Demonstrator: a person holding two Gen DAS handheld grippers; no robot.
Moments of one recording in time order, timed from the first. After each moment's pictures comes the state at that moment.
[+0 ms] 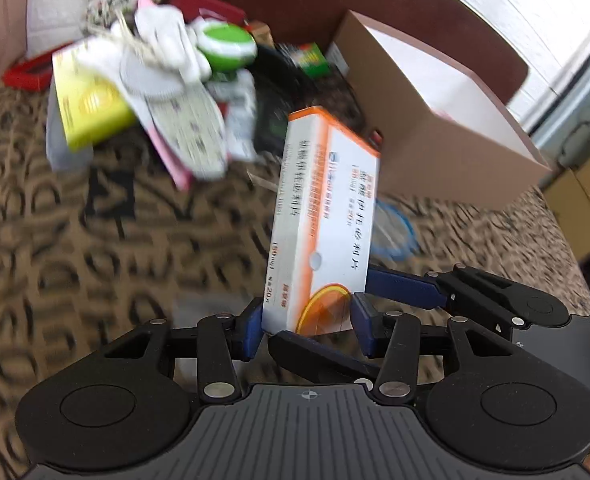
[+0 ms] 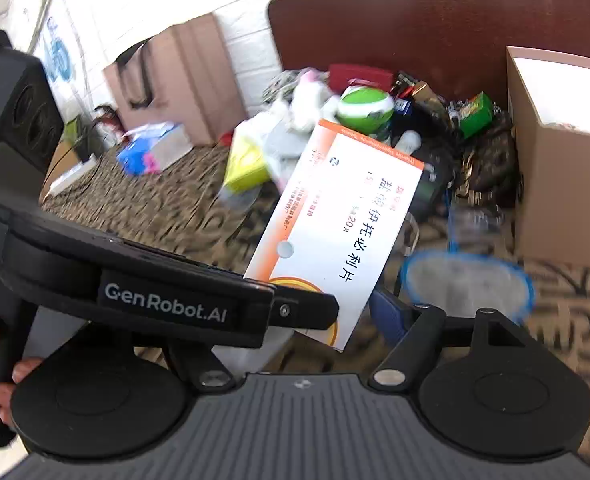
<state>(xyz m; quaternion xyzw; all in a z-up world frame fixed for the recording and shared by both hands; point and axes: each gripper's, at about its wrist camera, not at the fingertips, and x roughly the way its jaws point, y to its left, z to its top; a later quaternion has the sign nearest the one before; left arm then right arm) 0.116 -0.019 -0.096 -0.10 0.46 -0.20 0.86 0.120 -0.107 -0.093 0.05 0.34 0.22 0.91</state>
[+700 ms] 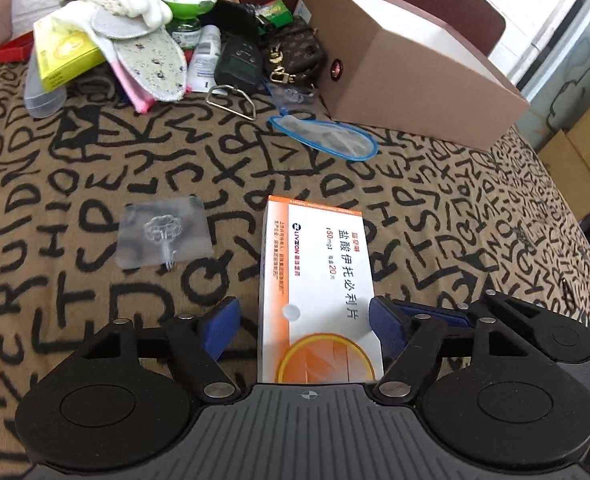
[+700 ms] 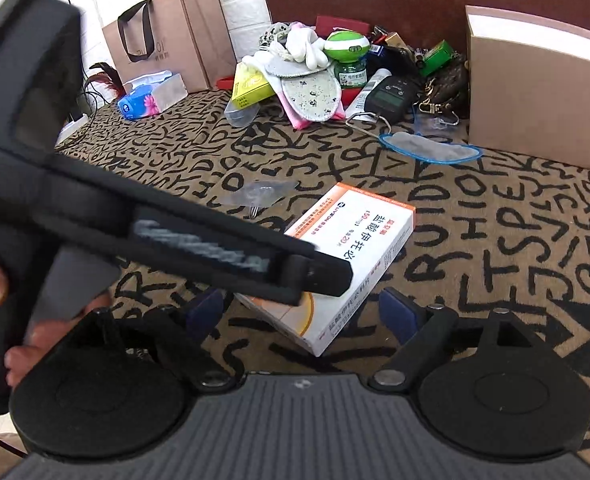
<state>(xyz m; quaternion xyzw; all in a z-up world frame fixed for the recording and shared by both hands) 0.072 -0.047 -0.119 -0.07 0.47 -0.22 0.85 0.028 -0.114 -0.115 0.04 0.38 0.18 0.91</state>
